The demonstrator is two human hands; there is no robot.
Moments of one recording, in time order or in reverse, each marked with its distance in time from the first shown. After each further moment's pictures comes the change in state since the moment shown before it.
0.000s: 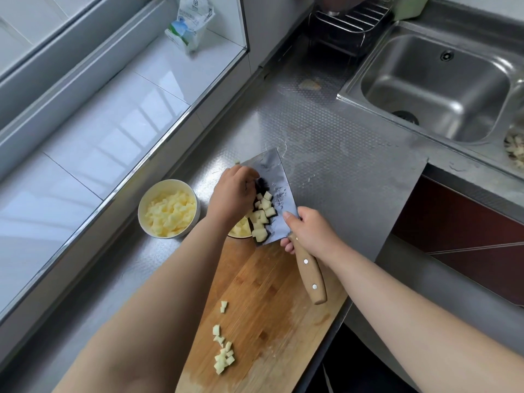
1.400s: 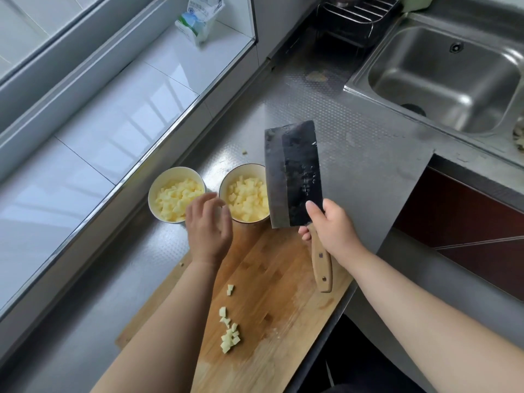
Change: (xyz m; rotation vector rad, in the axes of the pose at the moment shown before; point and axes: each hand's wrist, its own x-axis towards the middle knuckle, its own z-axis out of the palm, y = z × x) left_hand -0.111 -0.042 0.000 -0.035 0.363 -0.139; right_hand -0.030 0.024 -0.014 0.000 0.160 -0.182
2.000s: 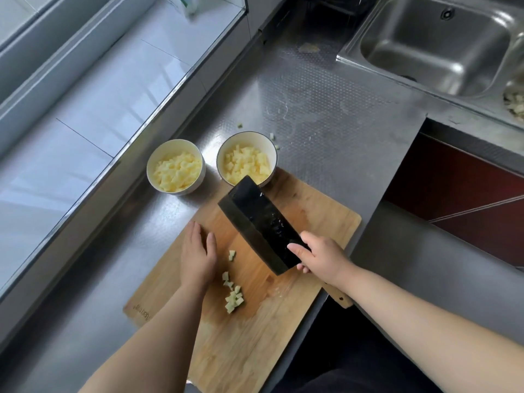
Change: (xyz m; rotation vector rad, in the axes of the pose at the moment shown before) left_hand -0.111 -0.062 -0.025 0.140 -0.436 -0.452; right_hand -0.077 0.090 0.019 -0.495 -0.315 -0.154
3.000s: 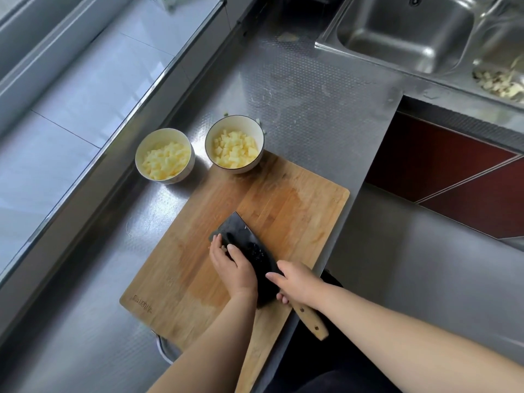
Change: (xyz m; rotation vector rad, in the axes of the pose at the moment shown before) left_hand -0.092 0.049 0.067 -0.691 0.319 -0.123; right_hand -0.039 0.006 0.094 0.083 -0.237 0.271
